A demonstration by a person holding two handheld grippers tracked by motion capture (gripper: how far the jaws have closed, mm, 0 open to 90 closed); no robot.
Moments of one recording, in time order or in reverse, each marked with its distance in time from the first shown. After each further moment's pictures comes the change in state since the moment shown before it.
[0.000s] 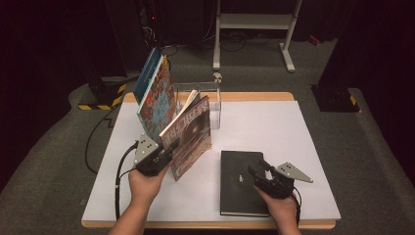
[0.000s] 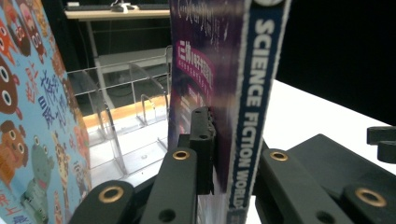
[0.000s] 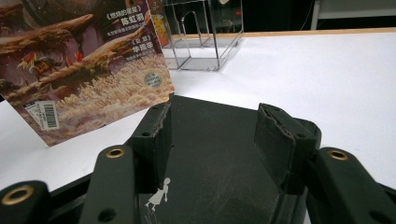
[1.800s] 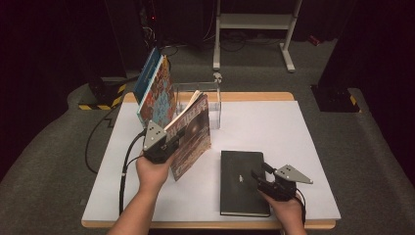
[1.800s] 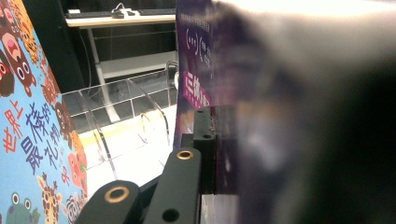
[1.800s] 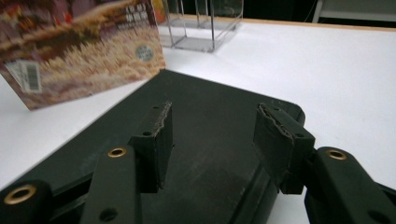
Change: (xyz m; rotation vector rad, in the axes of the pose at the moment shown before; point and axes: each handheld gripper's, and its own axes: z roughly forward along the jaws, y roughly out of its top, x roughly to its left) left arm -0.008 0.013 0.032 -0.007 0.009 0.034; right arm -0.011 -0.010 -0.003 0.066 -0.010 -0.109
